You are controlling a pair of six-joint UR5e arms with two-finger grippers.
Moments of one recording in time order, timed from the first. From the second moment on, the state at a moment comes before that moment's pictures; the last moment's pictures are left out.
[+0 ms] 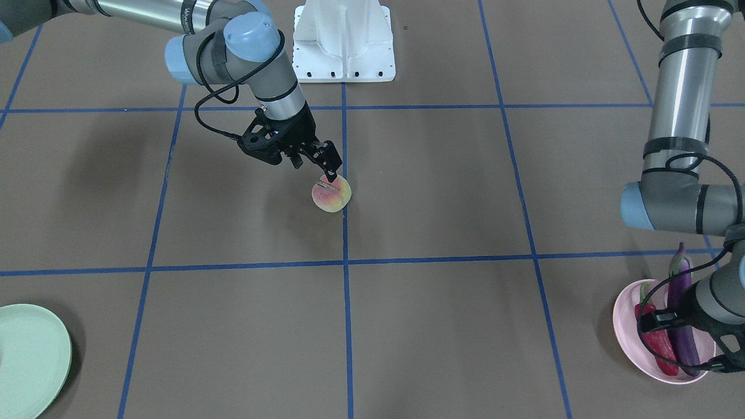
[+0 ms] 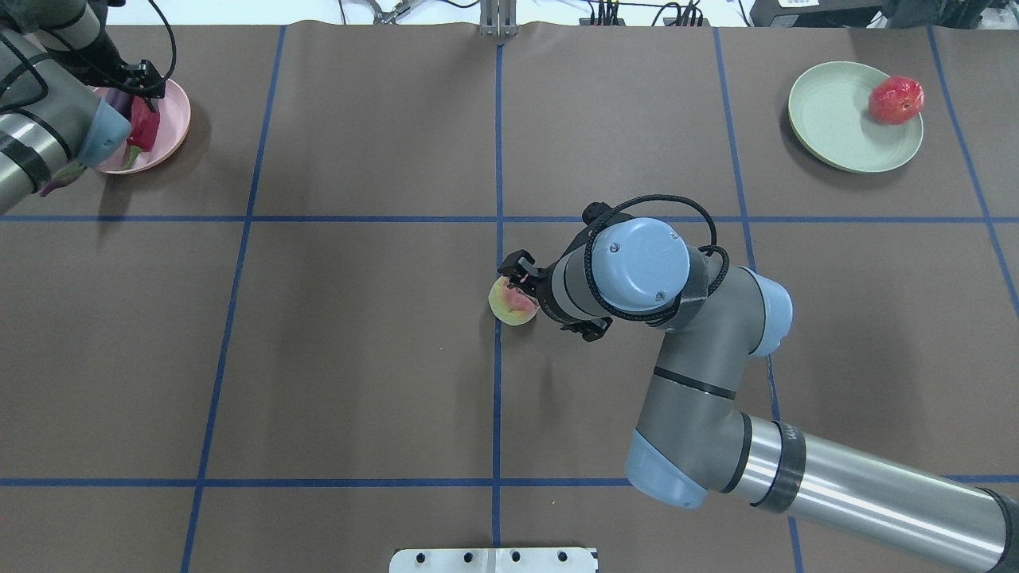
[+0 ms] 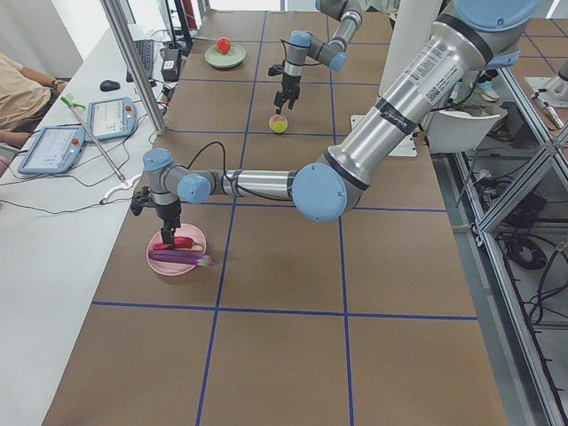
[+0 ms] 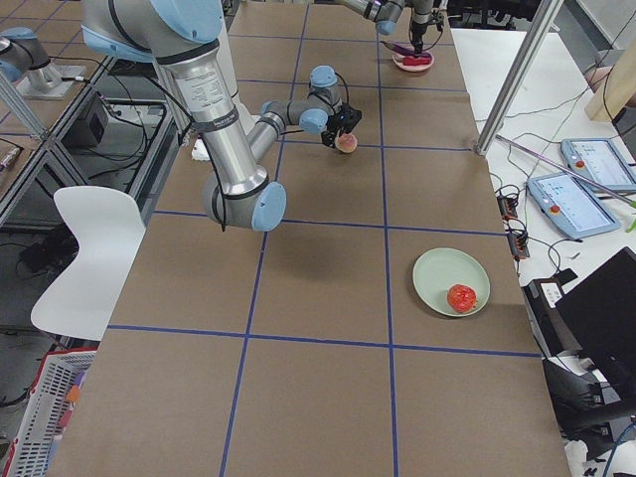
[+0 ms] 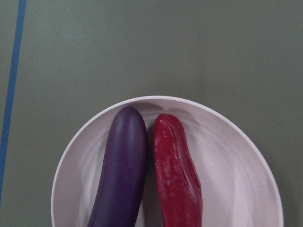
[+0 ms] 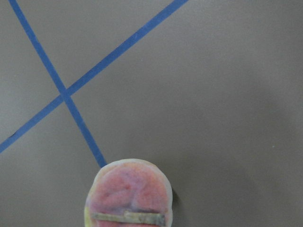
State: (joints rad) left arm -1.16 -2.28 -0.86 -1.91 -2.06 -0.60; right arm 0.46 -0.97 1.66 -1.27 1.74 1.94
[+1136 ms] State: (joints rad) left arm -1.18 -2.05 -1.31 -1.83 -2.24 -0.66; right arm 0.46 -0.90 1.55 -1.26 1.68 1.97
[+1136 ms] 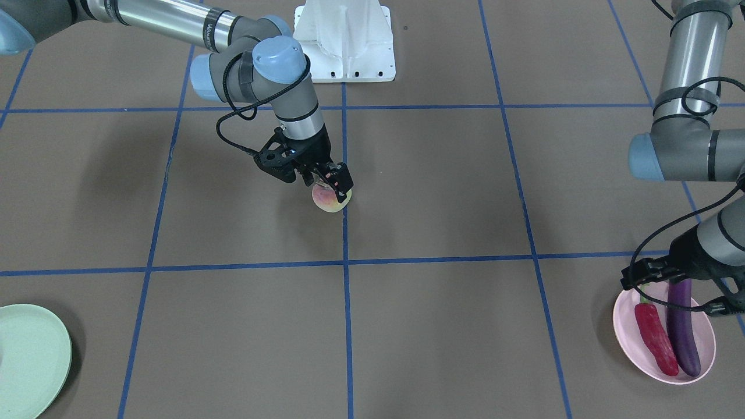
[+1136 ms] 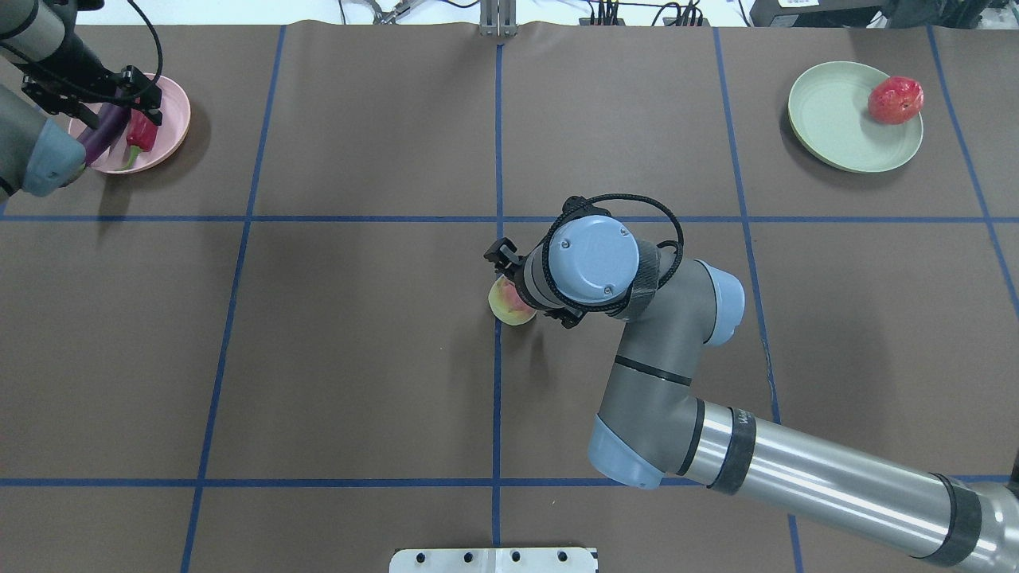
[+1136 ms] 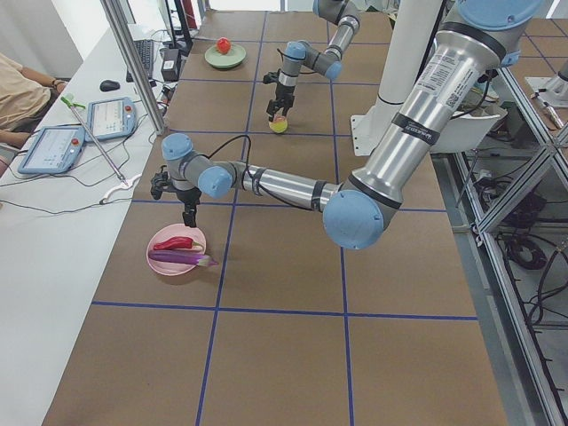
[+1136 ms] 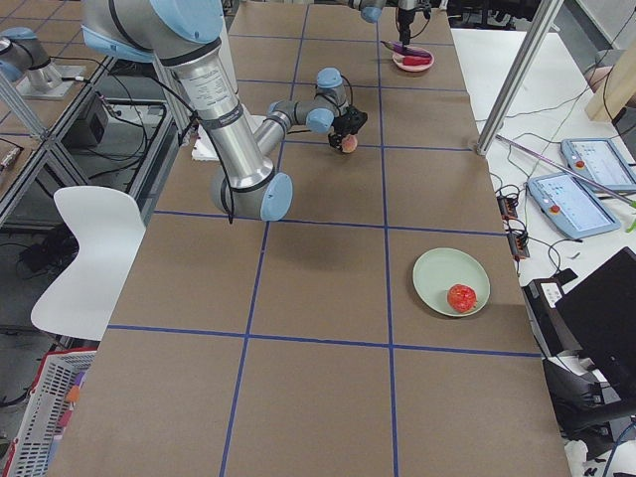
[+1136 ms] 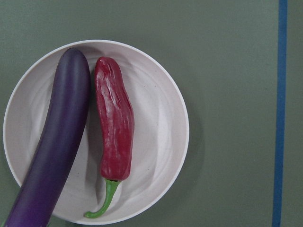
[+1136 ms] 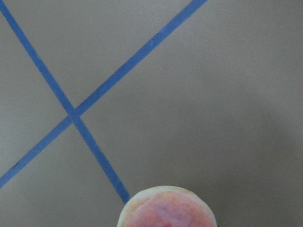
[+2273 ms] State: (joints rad) left arm -1.21 -1.80 -1.69 -1.74 -2.31 -0.66; right arm 0.54 -0.94 1.54 -1.20 1.76 1.92
